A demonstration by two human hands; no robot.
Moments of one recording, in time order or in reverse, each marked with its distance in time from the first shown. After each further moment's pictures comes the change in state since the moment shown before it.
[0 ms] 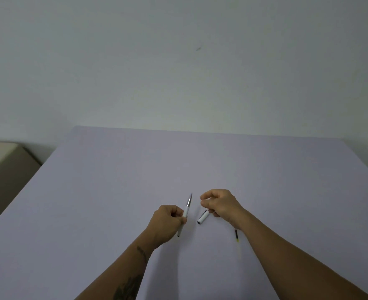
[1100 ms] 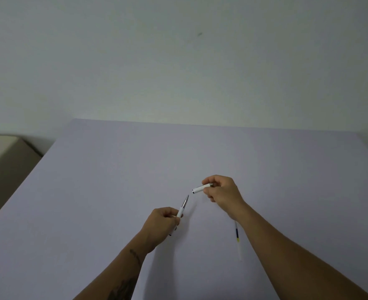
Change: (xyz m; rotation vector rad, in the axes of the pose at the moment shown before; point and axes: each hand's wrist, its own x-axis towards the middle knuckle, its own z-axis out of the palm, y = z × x) left_hand 0.011 -0.014 0.003 -0.179 -0.026 -0.121; right_hand 0.033 -0.004 -0.006 0.138 0.106 -0.072
